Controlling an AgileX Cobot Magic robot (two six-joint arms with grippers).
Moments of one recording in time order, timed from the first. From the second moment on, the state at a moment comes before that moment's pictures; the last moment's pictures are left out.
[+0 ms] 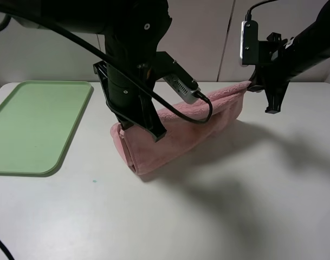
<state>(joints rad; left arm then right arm) -0.90 1.87 -1.45 0.39 1.11 -0.20 0.20 1.67 -1.06 0.15 0.46 -1.43</state>
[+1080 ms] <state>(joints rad) -0.68 1.87 -1.43 0.39 1.07 -0.14 0.29 1.99 -1.43 0.25 0.59 -1.35</state>
